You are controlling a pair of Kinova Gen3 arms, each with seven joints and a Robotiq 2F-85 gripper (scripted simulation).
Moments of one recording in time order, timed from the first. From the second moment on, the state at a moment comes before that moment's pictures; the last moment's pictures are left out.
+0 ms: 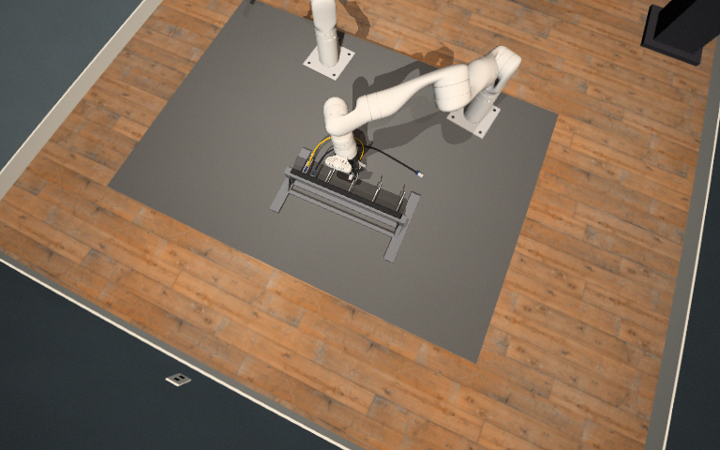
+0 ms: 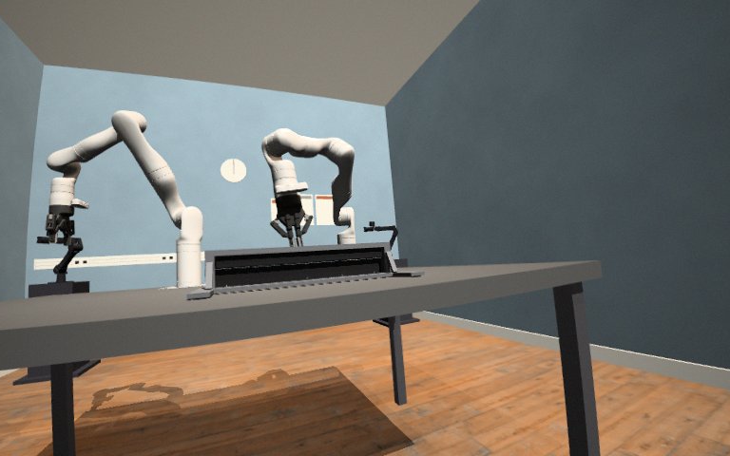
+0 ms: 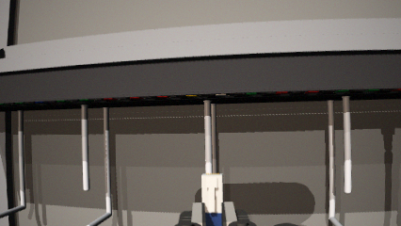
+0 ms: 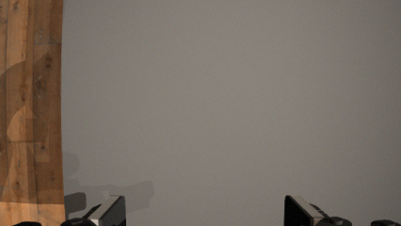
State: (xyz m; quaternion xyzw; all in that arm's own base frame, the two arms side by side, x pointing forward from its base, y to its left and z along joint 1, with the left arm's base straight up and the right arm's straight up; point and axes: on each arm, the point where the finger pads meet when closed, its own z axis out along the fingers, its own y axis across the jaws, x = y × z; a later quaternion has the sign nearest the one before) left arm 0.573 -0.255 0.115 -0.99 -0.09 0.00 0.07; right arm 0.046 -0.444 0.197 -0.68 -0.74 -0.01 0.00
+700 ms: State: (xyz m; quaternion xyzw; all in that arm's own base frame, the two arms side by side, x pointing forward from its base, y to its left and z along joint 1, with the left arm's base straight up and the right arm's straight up) left arm 0.589 -0.253 0.098 -0.99 -0.09 0.00 0.07; right arm 0.046 -0.444 0.197 -0.68 -0.74 -0.01 0.00
